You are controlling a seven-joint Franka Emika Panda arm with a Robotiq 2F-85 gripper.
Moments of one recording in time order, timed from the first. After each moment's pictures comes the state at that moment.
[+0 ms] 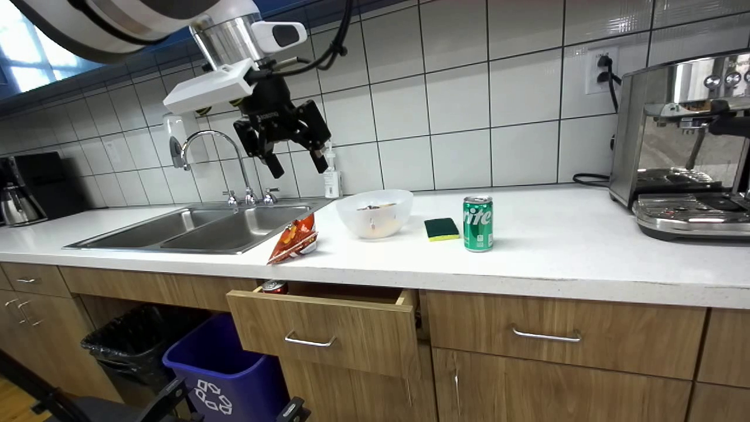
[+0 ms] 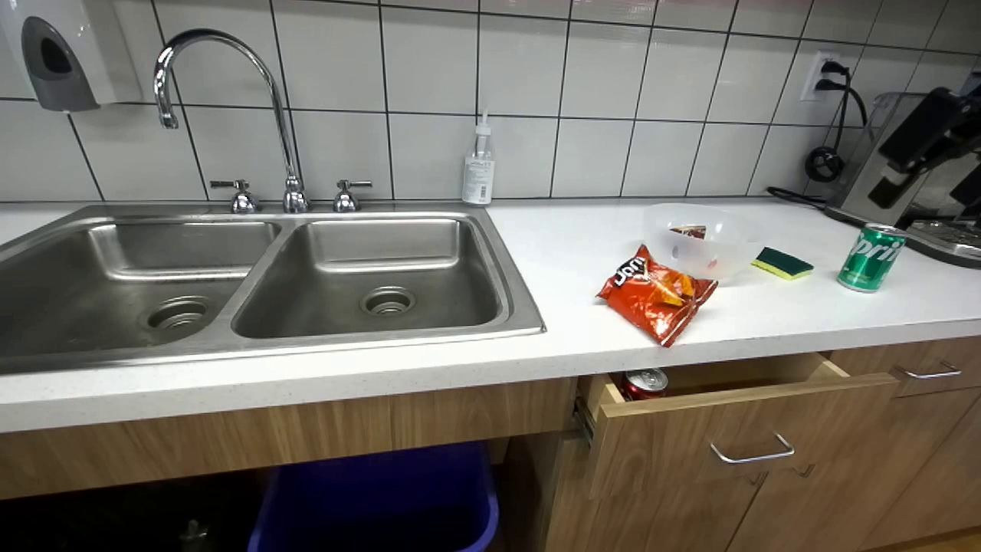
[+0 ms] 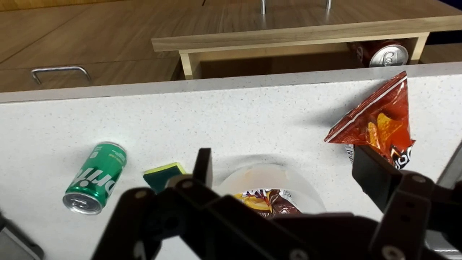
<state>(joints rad) -0.10 -0.54 -0.03 -2.78 -0.11 2.57 0.01</state>
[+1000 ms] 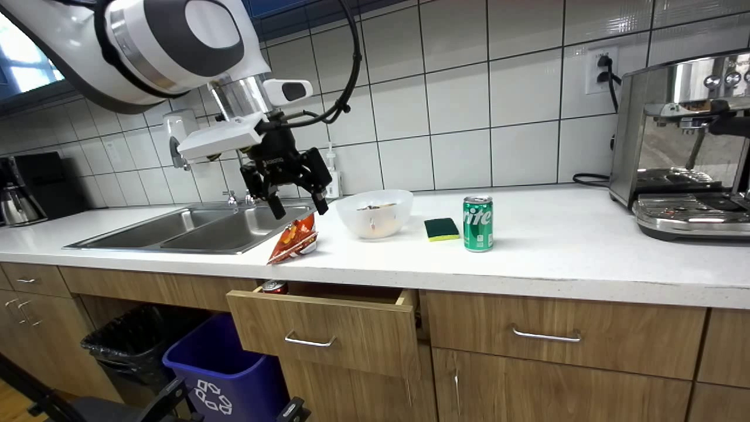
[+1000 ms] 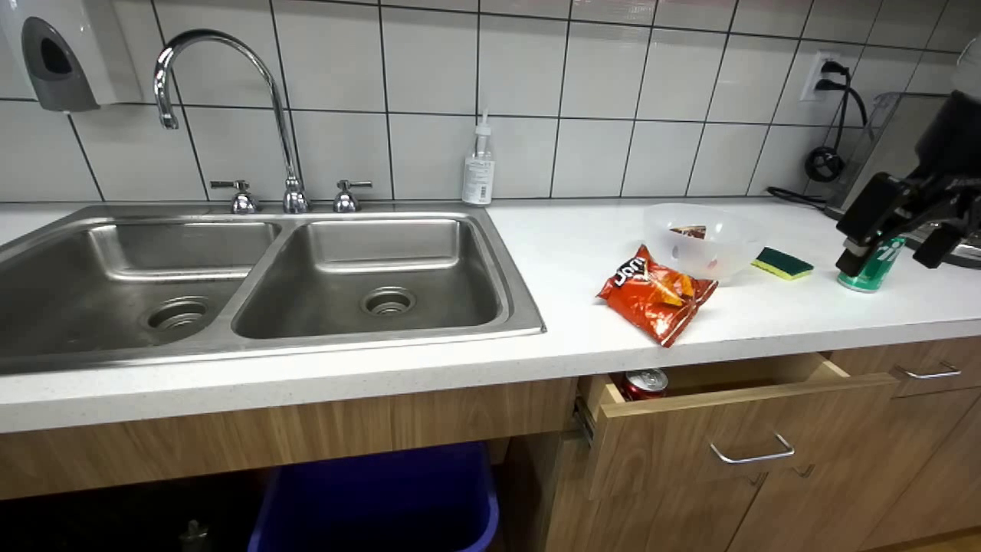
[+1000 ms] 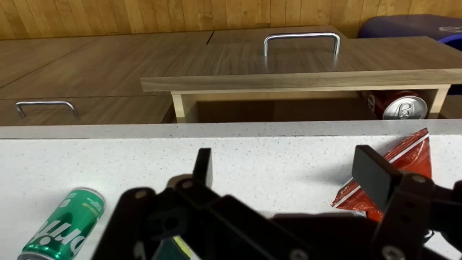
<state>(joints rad) -0.10 -0.36 0.01 -2.78 -0.17 2.63 0.06</state>
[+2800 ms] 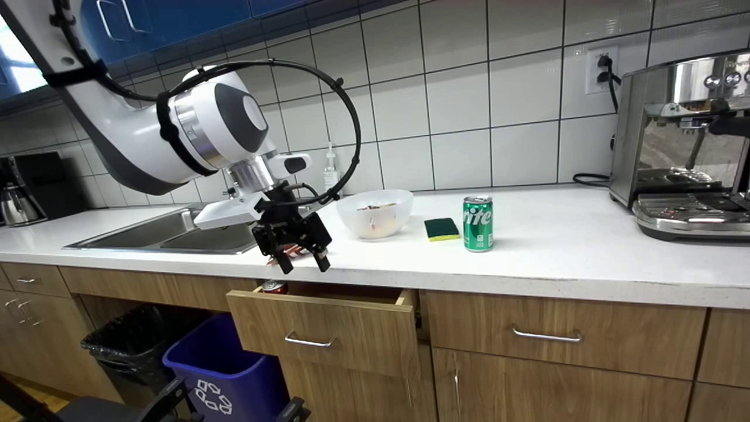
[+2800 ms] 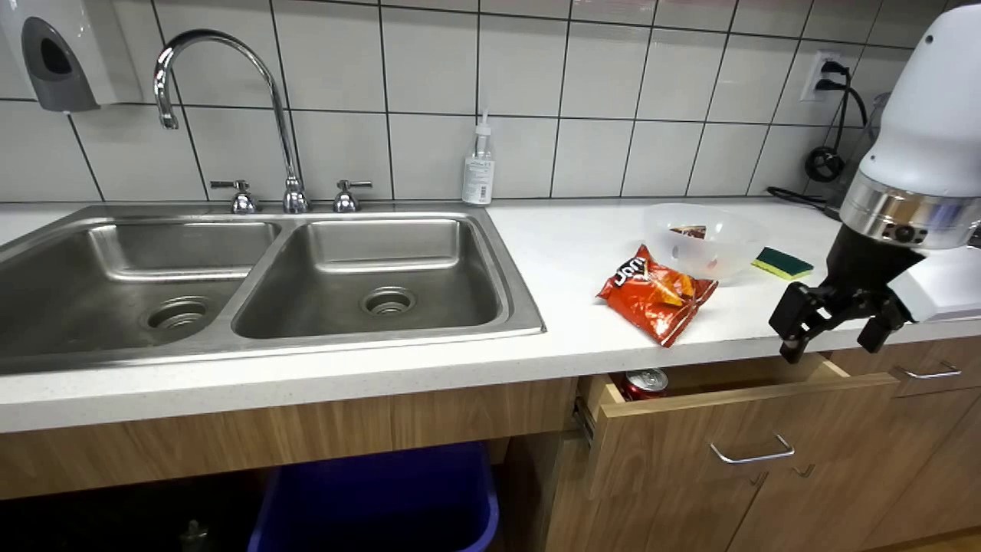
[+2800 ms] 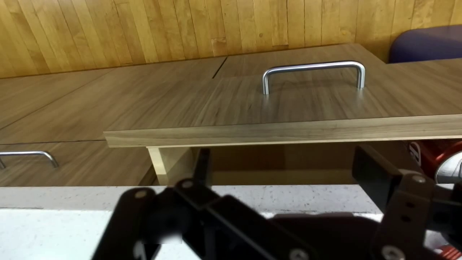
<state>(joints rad) -0.12 -0.01 0.05 -2.73 -0.57 2.82 0.55</state>
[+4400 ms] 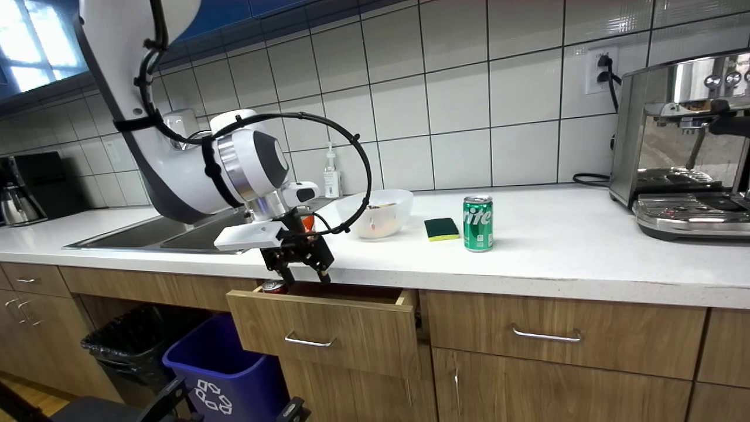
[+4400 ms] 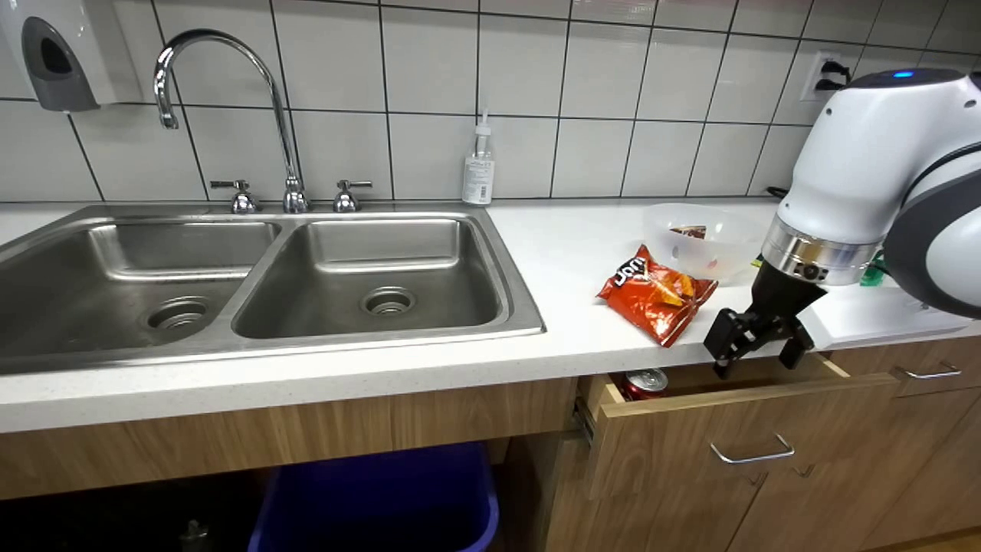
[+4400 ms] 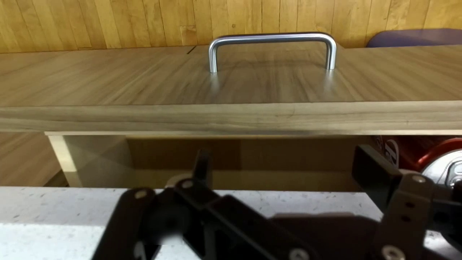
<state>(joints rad) -0.06 0.27 0.03 -2.57 -0.62 2.94 0.59</state>
